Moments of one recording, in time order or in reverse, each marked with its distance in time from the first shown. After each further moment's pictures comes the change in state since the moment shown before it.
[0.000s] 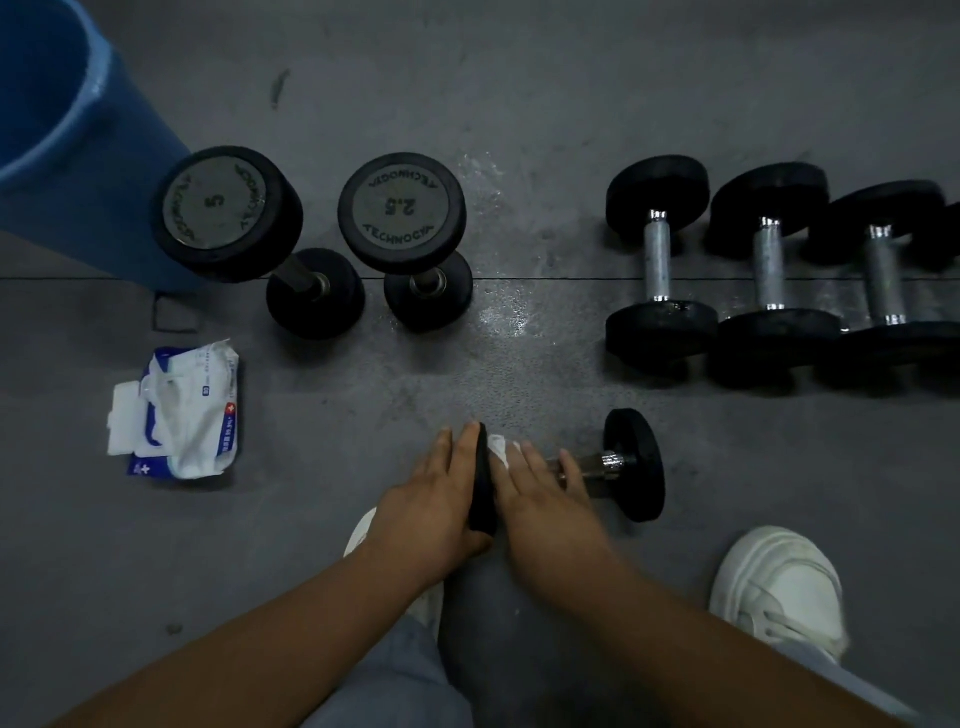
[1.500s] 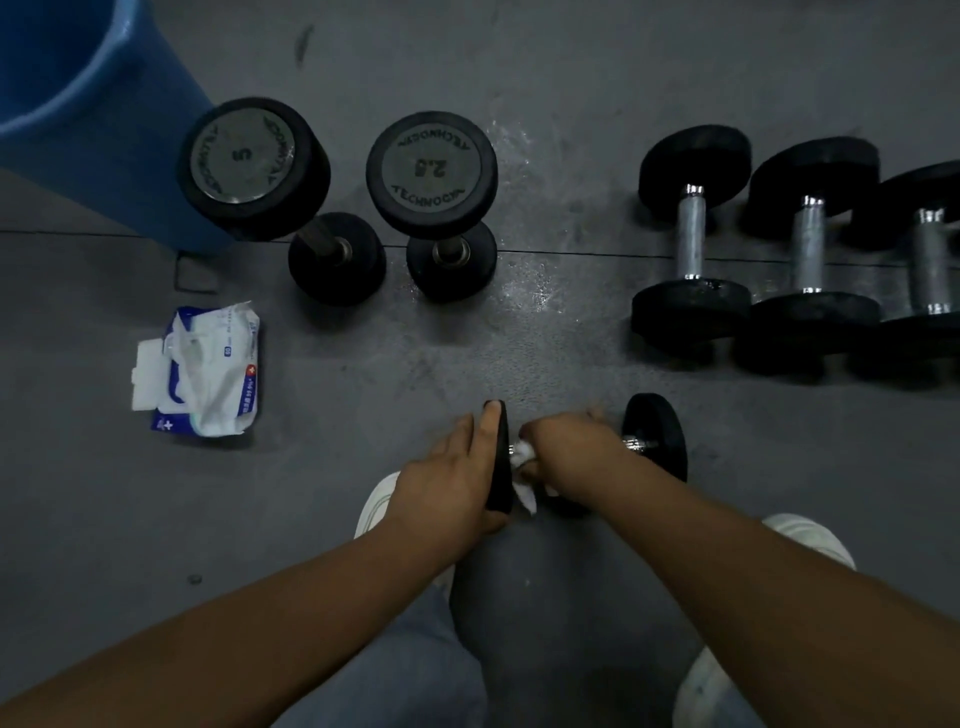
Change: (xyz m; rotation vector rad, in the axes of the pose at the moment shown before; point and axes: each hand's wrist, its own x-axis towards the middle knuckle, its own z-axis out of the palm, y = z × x) left_hand -0.009 -0.001 0.013 0.028 0.051 0.035; right_hand 0.053 0.015 -0.038 0.032 -0.325 0.044
